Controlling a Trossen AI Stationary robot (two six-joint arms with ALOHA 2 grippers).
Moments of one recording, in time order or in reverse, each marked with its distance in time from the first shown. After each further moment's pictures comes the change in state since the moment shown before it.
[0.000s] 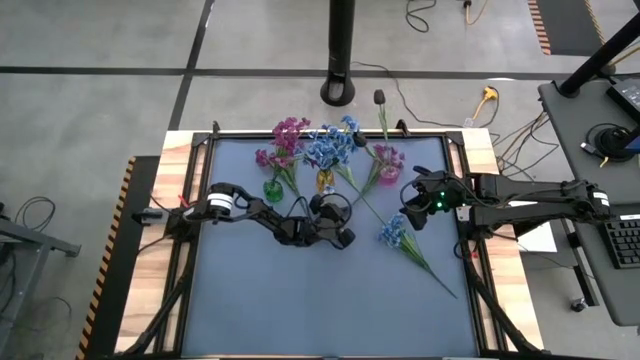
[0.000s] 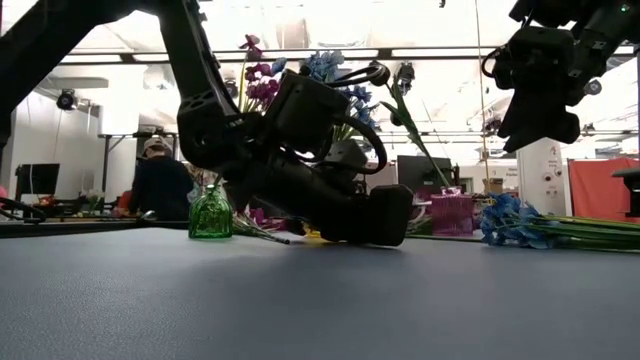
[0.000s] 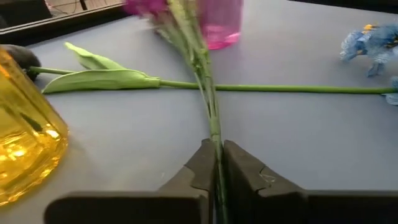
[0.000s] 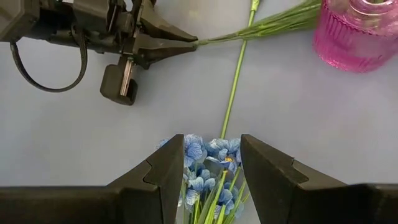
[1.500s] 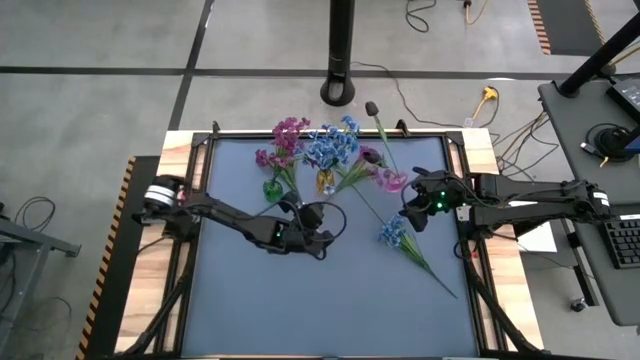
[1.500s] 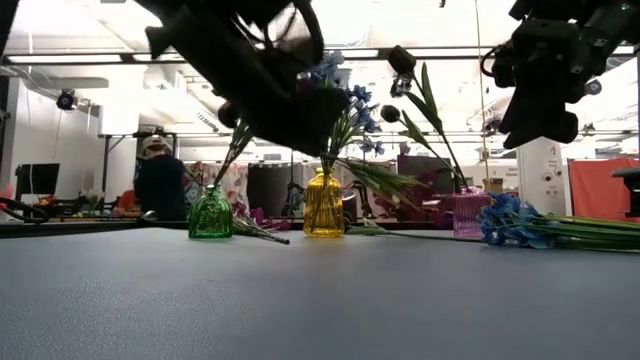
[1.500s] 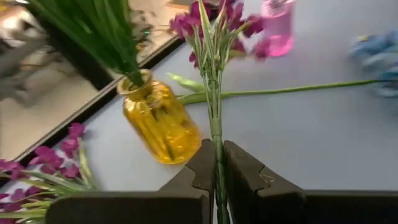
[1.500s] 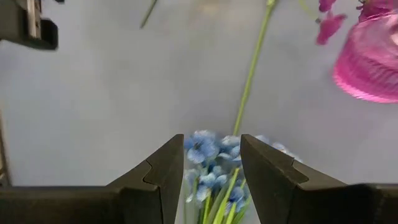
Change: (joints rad) left arm -0.165 -0.495 -0.027 -0.844 -0.233 -0.143; right arm 0.000 -0.002 0.000 0.015 -0.061 -0.017
